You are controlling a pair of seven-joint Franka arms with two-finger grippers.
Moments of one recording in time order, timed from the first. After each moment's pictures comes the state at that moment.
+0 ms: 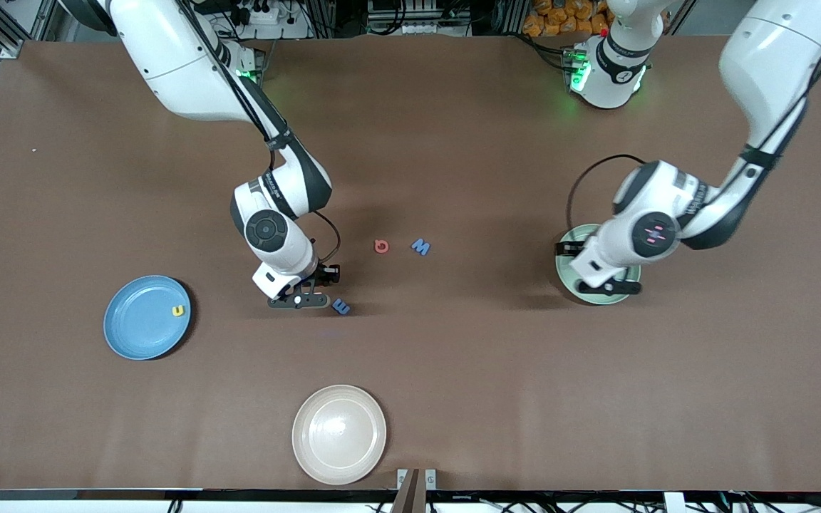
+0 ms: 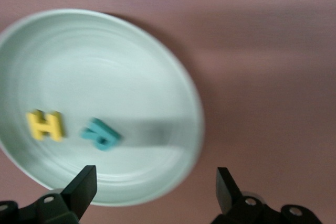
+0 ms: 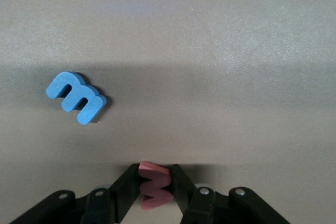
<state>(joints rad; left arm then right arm) 0.39 0.55 -0.78 -2.00 0.39 2.11 -0.63 0.45 0.63 0.03 -1.86 0.03 2.48 0.42</state>
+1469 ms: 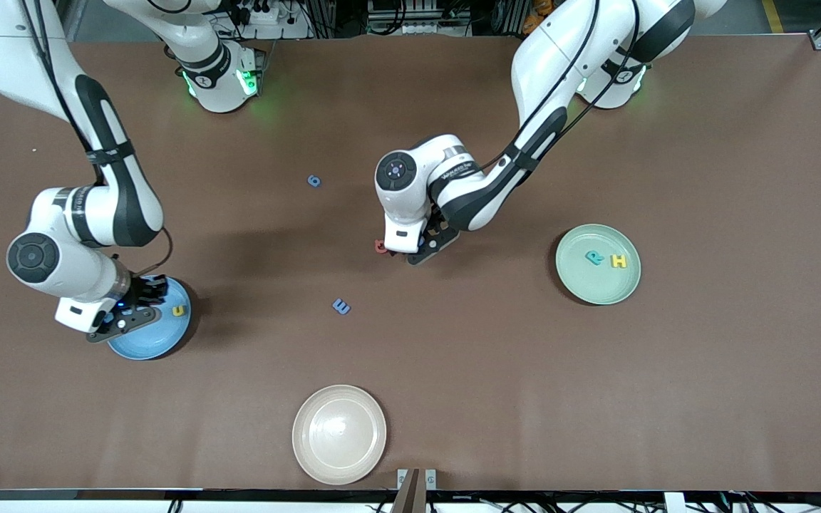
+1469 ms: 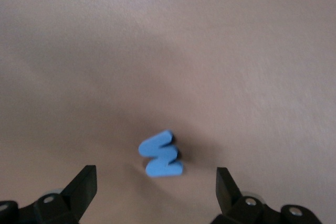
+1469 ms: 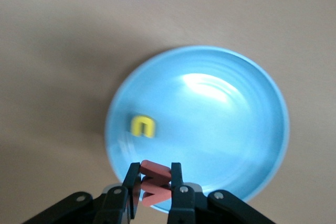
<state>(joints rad) -0.55 0.85 -0.39 -1.46 0.37 2.14 -1.69 -0.06 0.47 0.00 -1.85 -0.17 2.26 -0.39</state>
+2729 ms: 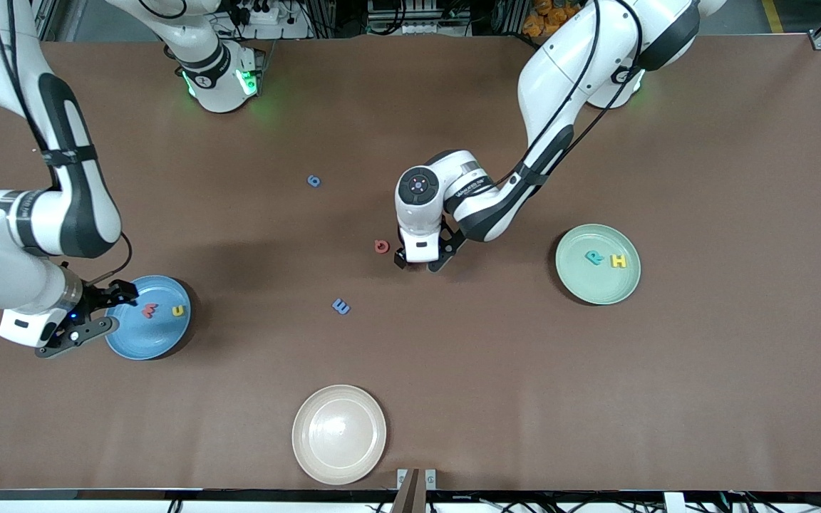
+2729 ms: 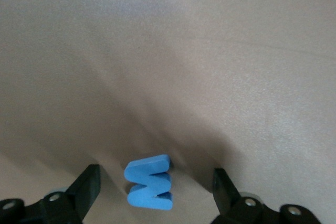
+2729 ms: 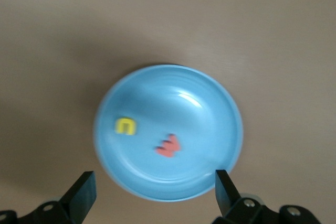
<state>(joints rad) -0.51 0.86 -0.39 -1.55 0.35 2.32 -1.86 -0.11 0.47 0.03 -1.66 -0.02 2.05 -0.50</state>
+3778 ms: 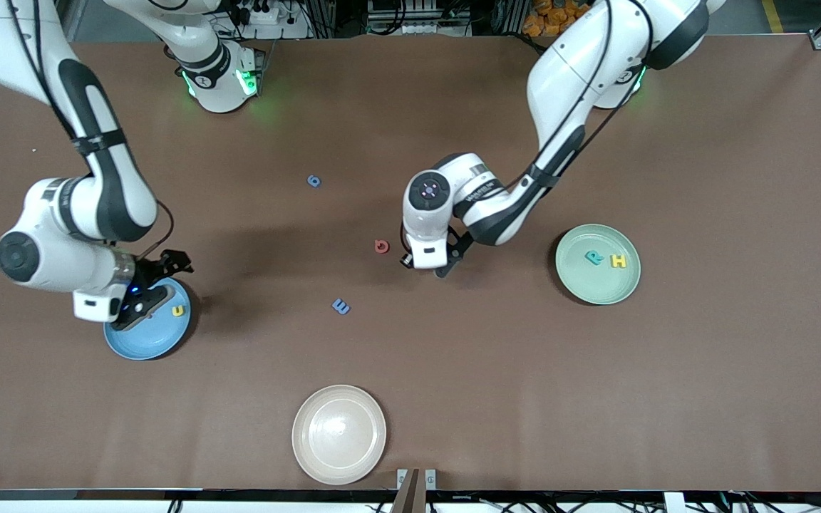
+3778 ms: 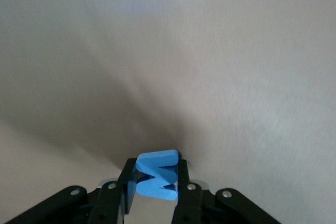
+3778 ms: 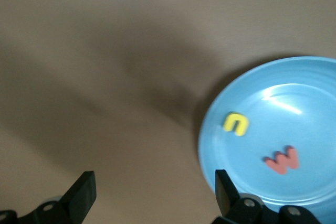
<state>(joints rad) -0.40 0.84 -0.45 -1.55 0.32 2.28 -1.79 -0.03 0.38 0.05 -1.93 0.07 2.13 -0.68</state>
